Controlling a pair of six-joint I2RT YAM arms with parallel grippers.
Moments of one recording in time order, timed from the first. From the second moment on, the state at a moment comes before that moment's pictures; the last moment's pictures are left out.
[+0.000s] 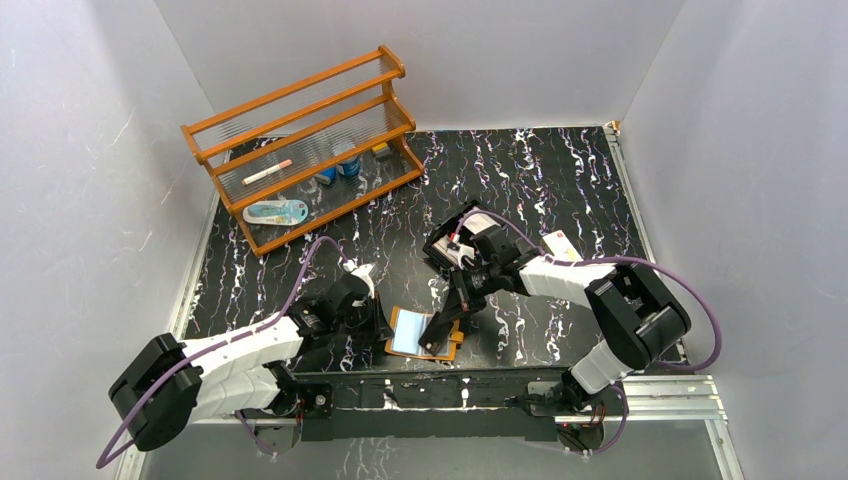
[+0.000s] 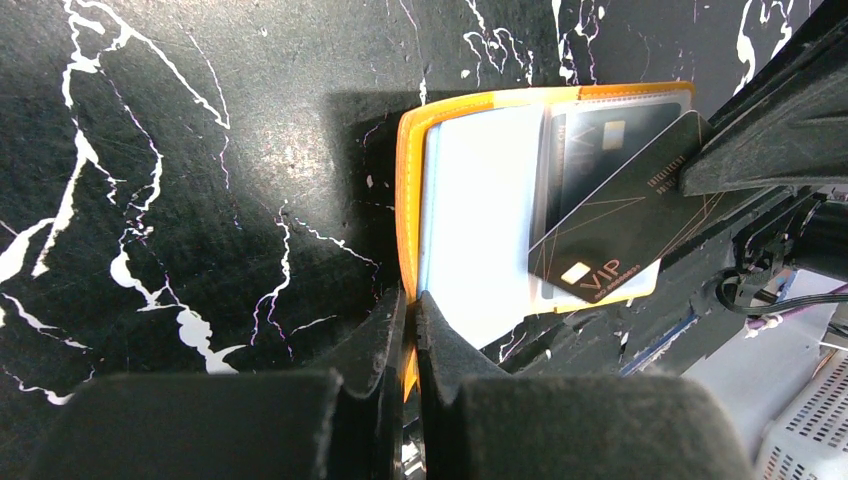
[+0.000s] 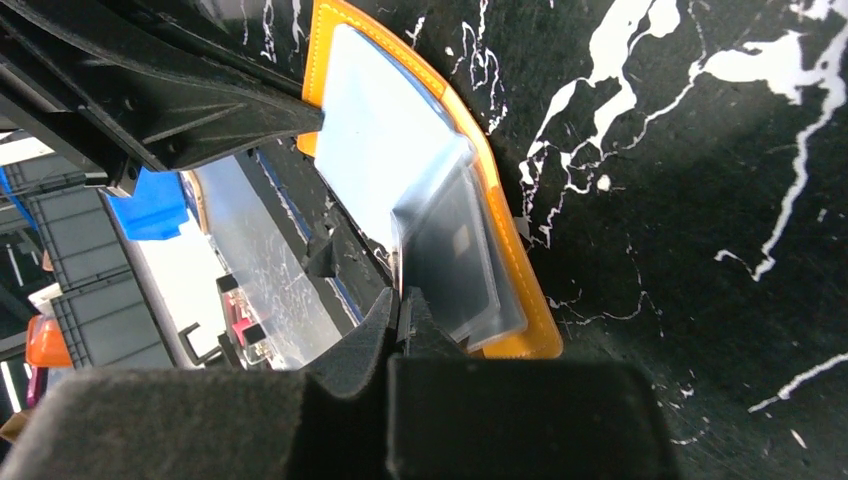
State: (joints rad) left arm -0.83 1.06 0.37 -0.16 0.11 -0.80; right arm 0.66 1.55 0.71 -0.16 -0.78 0.49
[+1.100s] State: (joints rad) left arm -0.83 1.07 0.37 -0.13 0.11 -0.81; right arm 0.66 1.64 0.78 -0.22 -0.71 0.48
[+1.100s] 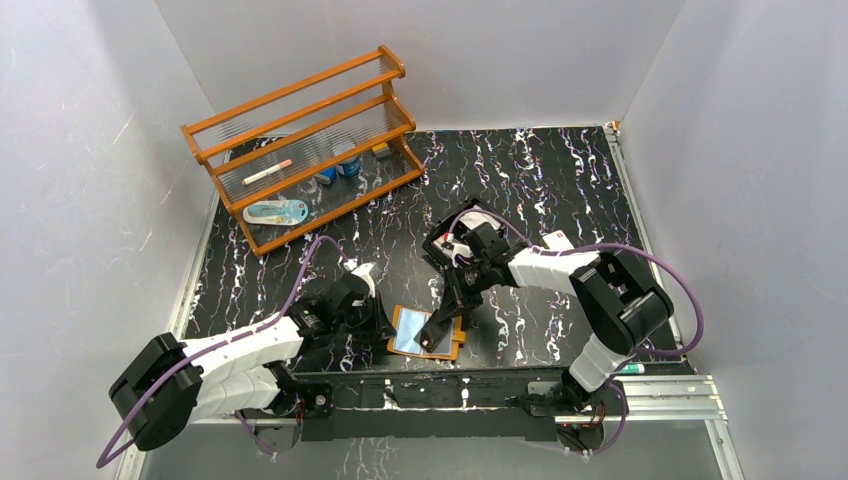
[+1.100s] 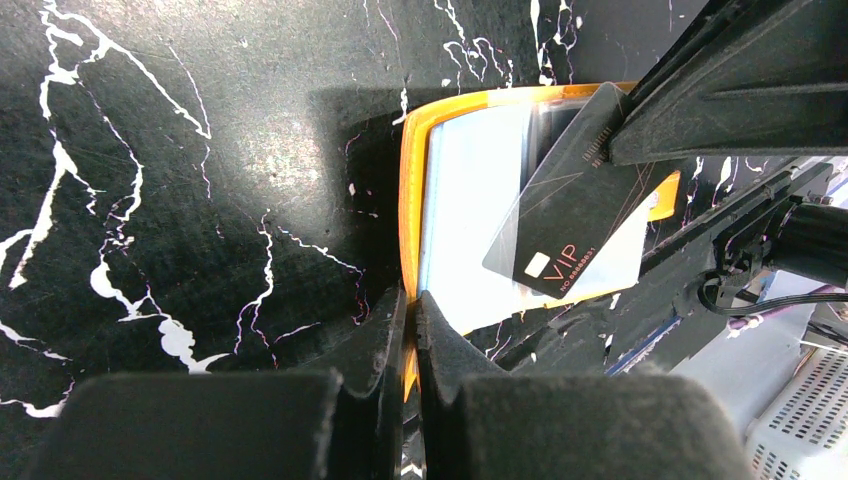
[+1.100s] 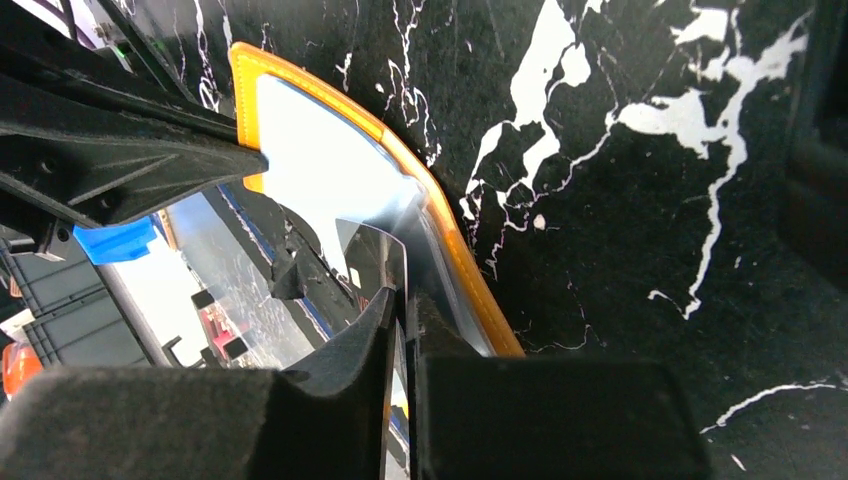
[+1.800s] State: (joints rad) left arm -0.83 1.09 0.38 -0.13 0.13 -0.71; right arm 0.74 1.77 0.93 -0.38 -0.67 0.37
